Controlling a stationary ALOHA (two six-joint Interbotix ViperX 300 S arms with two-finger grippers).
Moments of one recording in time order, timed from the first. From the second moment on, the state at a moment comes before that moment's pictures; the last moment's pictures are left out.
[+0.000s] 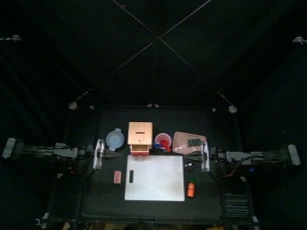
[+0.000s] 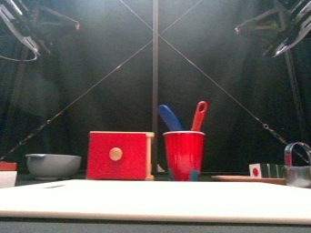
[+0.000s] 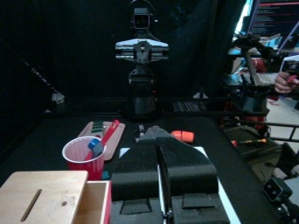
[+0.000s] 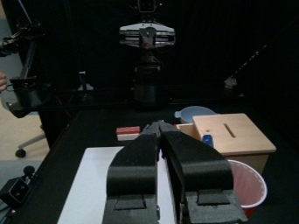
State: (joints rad) left arm 0.00 -0.96 1.19 0.00 -0.30 0.00; right arm 0.00 -0.96 1.17 0.00 -0.29 0.00
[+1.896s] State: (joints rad) left arm 0.06 -0.88 1.19 -0.22 -0.39 -0.01; right arm -0.63 -0.31 1.00 -0.26 0.54 -0.33
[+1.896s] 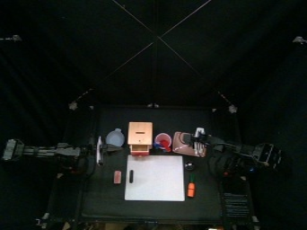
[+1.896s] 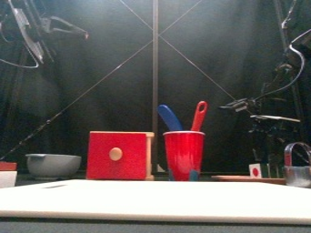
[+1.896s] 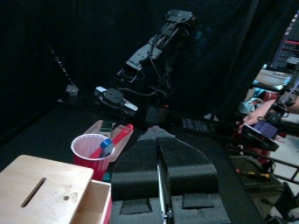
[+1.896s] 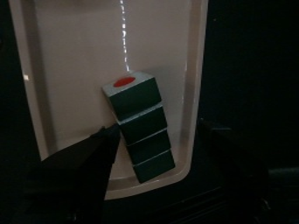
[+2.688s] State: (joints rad) left arm 0.06 -0.88 1.19 -0.22 -0.40 0.00; right arm -0.63 -0.20 0.99 -0.23 0.53 -0.34
